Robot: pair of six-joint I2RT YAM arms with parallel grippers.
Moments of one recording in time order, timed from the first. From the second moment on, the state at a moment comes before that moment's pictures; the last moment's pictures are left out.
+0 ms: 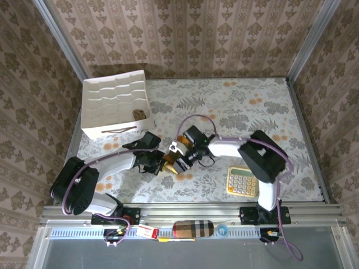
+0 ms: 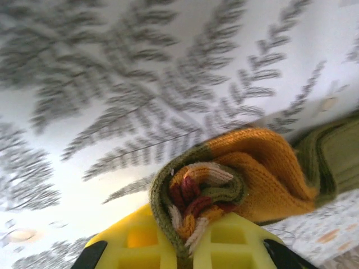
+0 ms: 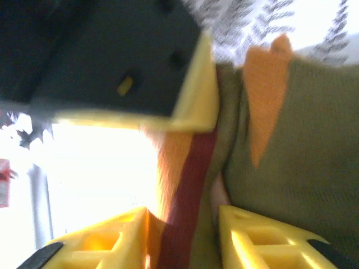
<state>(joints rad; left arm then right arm) -0.65 1.41 0.66 -0.44 0.27 -1.68 0.77 1.81 0.94 -0.14 -0.60 -0.07</state>
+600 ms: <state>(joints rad) -0.65 1.48 0.78 -0.68 0.27 -1.65 1.24 1.69 0.78 0.16 0.35 -0.54</state>
